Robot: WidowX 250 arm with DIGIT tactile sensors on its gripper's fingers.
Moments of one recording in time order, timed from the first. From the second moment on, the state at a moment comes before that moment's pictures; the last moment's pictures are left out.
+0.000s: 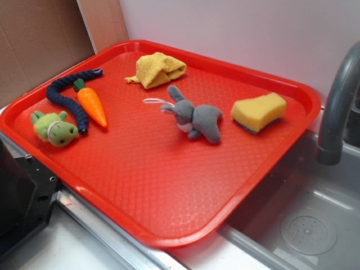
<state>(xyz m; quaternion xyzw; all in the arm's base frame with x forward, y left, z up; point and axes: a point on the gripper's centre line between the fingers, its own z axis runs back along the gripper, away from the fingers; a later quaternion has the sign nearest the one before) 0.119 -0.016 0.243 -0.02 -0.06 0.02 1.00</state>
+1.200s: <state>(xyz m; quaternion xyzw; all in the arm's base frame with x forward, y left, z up) 0.208 -0.102 0.112 -0.04 -0.05 -0.41 0.91</state>
